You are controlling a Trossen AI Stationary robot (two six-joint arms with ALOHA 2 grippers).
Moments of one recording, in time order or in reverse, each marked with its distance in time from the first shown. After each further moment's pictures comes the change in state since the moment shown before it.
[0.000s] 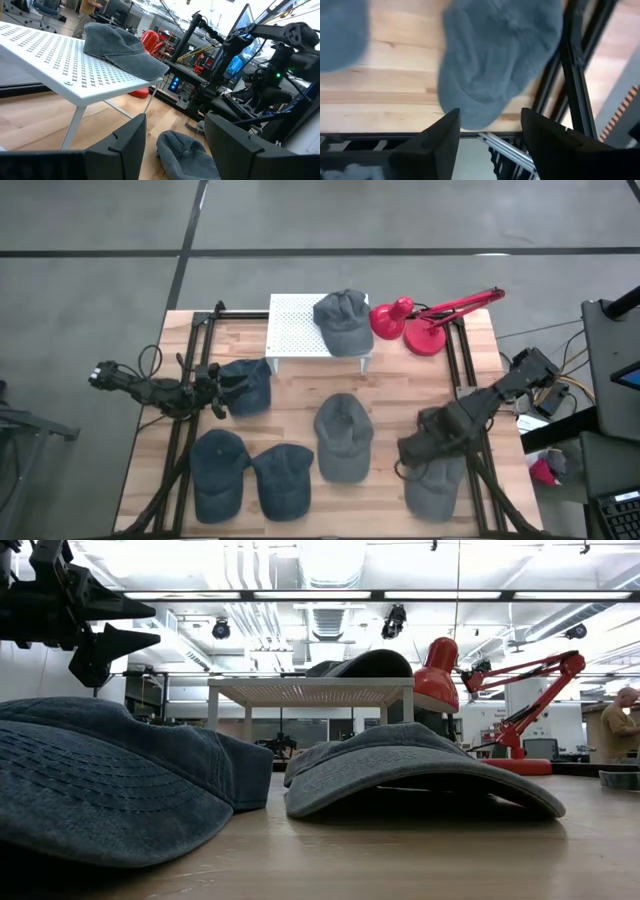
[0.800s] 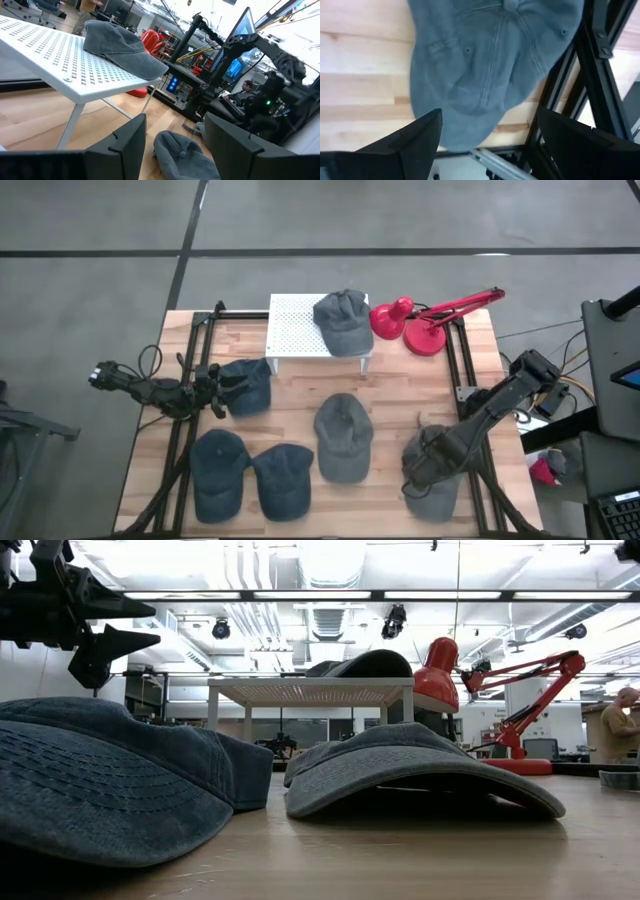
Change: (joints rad) left arm 0.000 0.000 0.000 0.001 0.000 -0.038; right arm 0.118 0.010 -0.275 0.266 -0.028 0.119
